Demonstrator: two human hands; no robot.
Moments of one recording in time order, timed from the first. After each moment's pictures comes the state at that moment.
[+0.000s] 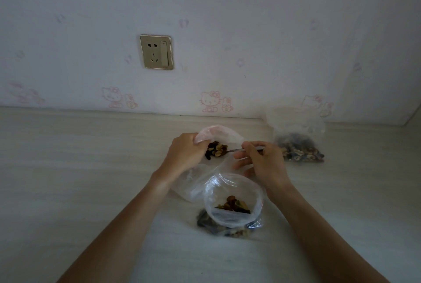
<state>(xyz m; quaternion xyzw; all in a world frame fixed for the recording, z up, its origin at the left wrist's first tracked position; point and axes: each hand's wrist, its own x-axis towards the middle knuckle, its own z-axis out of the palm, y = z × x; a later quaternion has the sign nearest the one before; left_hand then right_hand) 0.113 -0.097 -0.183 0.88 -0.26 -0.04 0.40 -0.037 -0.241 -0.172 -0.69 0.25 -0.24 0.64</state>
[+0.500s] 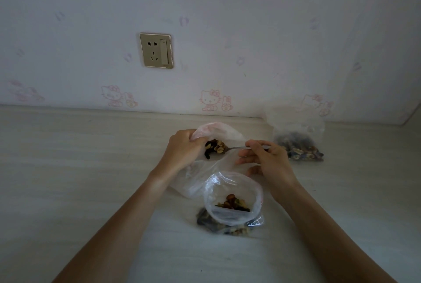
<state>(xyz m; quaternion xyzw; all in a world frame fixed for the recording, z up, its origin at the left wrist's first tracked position) 0.116 -0.093 -0.183 0.84 -0.24 -0.06 0.48 -0.044 -0.249 -0.170 -0.63 0.25 -0.22 0.70</state>
